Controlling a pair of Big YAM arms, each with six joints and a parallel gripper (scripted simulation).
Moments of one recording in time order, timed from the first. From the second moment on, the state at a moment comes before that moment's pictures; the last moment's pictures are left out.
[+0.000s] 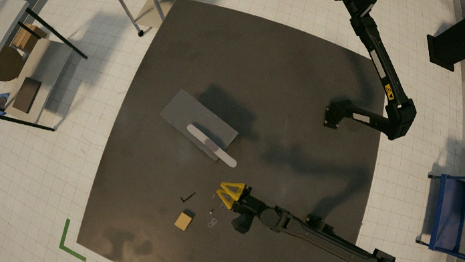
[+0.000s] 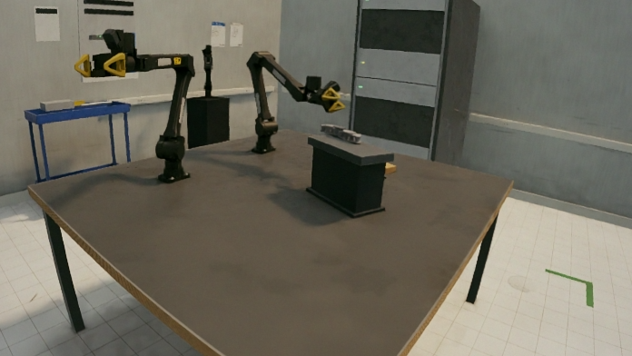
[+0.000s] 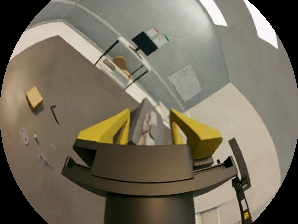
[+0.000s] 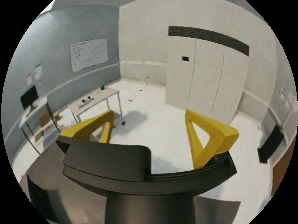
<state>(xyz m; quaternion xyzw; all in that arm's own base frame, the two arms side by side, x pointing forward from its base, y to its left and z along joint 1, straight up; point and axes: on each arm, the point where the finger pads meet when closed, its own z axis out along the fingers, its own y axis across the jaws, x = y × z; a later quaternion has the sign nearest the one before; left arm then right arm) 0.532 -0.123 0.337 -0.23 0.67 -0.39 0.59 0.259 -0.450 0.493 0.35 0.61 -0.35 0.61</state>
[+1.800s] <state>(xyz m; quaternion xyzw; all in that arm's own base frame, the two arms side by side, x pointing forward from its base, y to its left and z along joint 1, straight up) 0.479 -0.205 0.232 -0.38 0.60 -0.60 0.38 0.259 -0.450 0.493 0.35 0.61 -0.35 0.61</state>
